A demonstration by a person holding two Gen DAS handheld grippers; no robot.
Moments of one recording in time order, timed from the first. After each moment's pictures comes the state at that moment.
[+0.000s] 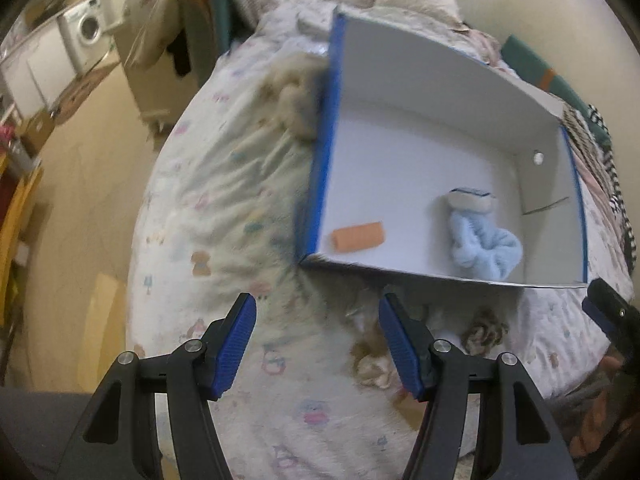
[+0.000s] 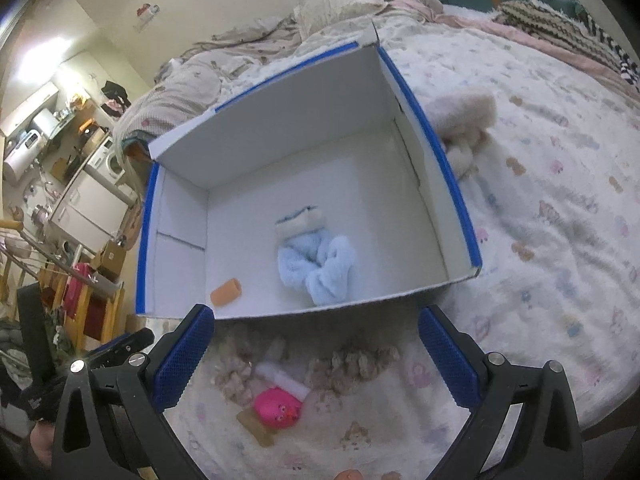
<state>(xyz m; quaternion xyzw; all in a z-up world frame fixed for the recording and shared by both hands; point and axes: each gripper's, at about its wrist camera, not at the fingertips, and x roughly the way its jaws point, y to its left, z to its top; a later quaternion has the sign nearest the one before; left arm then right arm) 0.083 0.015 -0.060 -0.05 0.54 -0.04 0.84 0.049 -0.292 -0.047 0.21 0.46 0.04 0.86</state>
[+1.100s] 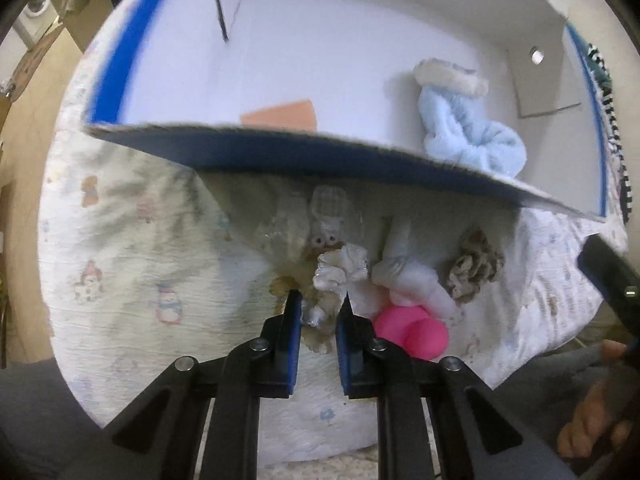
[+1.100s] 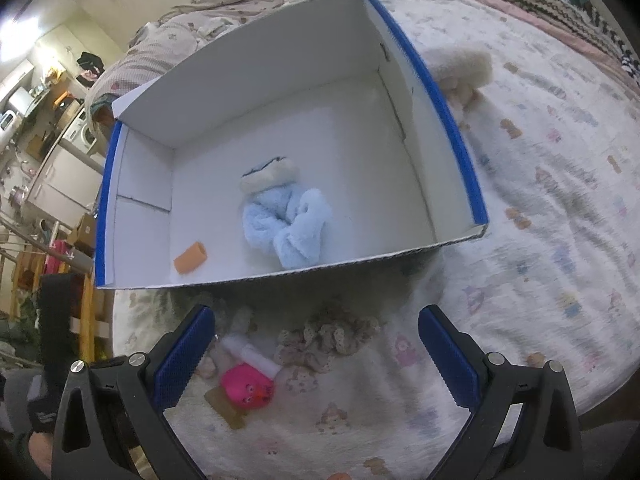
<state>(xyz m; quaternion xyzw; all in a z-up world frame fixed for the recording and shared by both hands) 0.085 -0.061 -0.115 -0.04 0.66 -0.10 0.74 0.056 -0.288 -0.077 0.19 0.53 0.02 0.83</state>
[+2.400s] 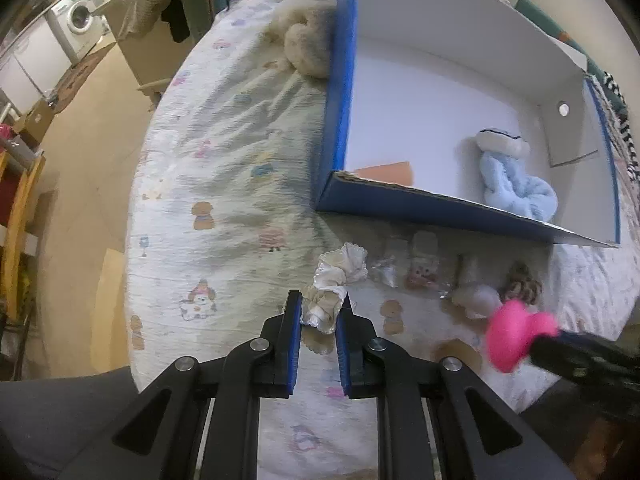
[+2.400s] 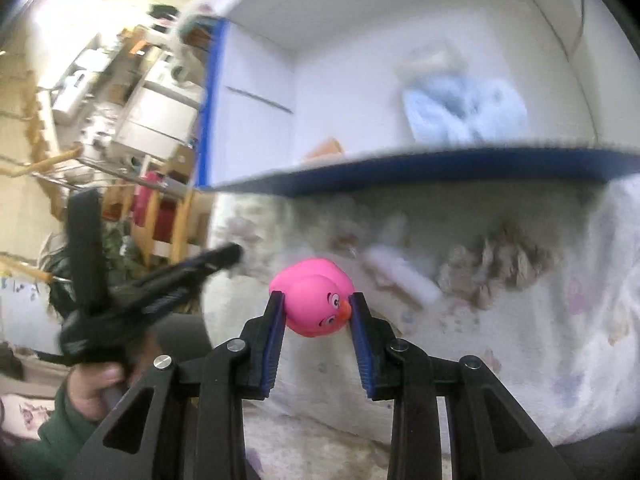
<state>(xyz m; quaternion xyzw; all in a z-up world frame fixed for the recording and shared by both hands) 0.077 0.013 -0.095 -0.02 0.60 -0.03 0.80 0.055 -0.211 -0.097 0.24 0.57 0.23 0.75</state>
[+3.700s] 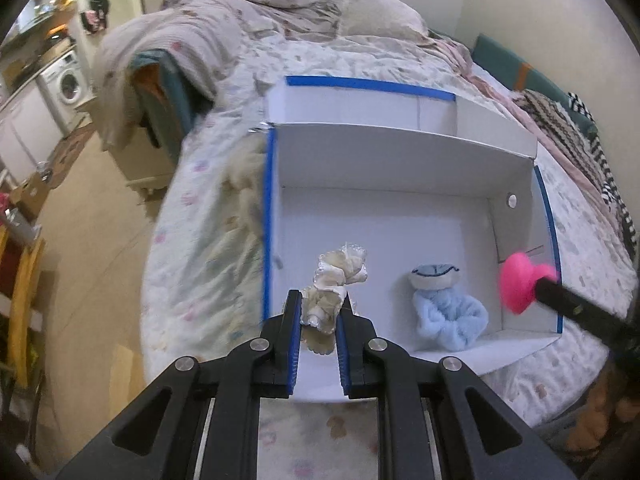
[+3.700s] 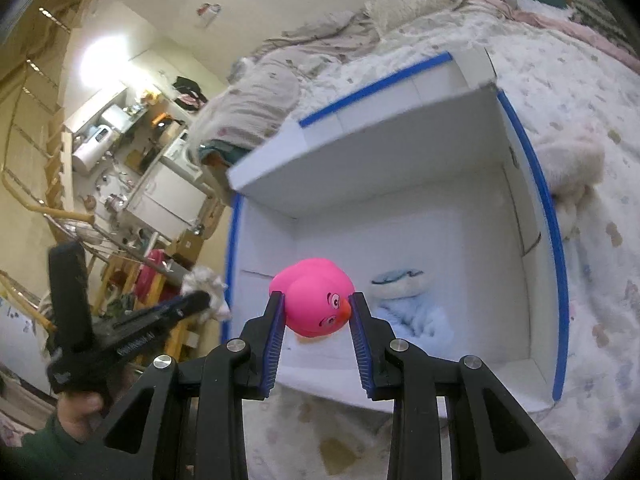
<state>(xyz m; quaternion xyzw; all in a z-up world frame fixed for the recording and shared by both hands) 0.153 -0.038 0.012 0.02 0.49 -0.08 0.87 0.119 -0.294 -0.020 0.26 0.44 0.19 0.84</state>
